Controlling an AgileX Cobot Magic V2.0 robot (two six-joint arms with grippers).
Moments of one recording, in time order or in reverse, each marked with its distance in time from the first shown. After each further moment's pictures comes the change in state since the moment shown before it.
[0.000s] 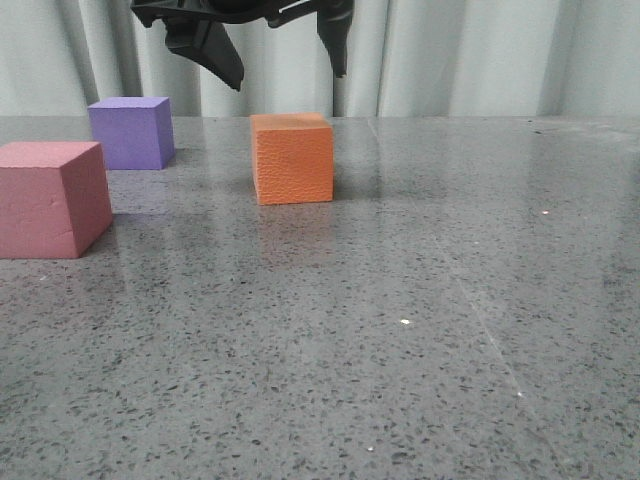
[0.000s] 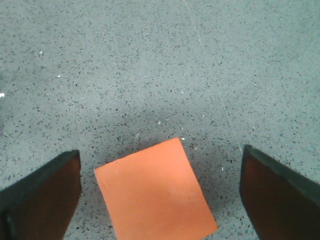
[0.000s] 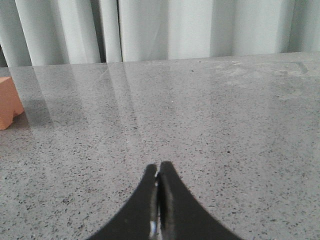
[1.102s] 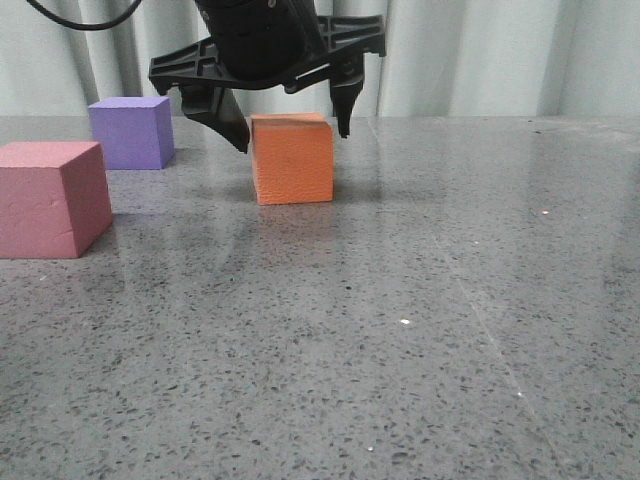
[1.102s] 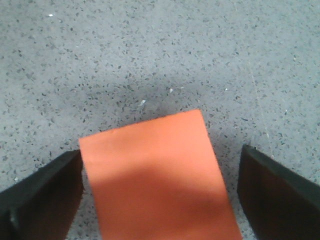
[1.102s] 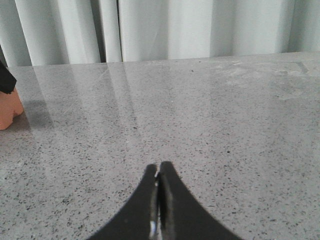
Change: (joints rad) left arm -0.012 0.091 -0.002 -0.001 0.032 -0.134; right arm 0.000 0.000 0.000 0.000 0.000 0.000
